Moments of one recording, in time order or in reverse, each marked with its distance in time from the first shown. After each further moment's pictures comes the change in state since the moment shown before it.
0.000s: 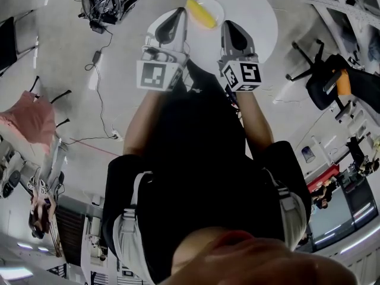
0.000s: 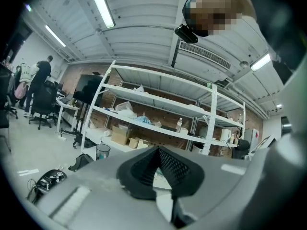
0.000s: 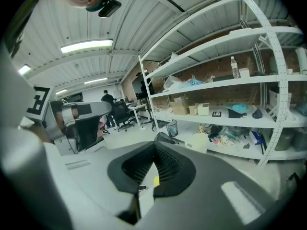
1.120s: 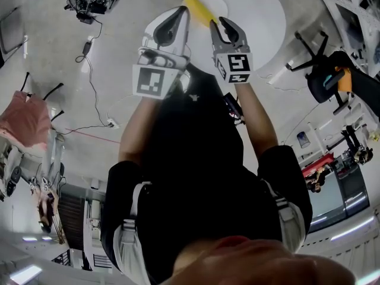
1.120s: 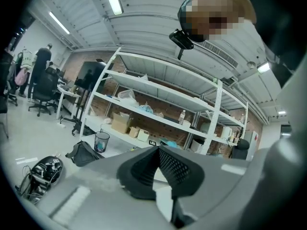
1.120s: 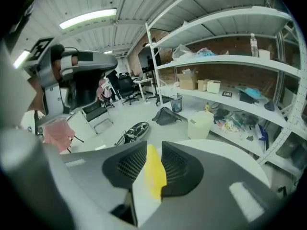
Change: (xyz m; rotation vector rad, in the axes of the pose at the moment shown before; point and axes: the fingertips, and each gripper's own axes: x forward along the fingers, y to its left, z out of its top) left arm 0.043 0.033 -0.065 -0.070 0.087 -0.014; right arm 0.072 -0.027 -0.124 -0.109 0.308 0.049
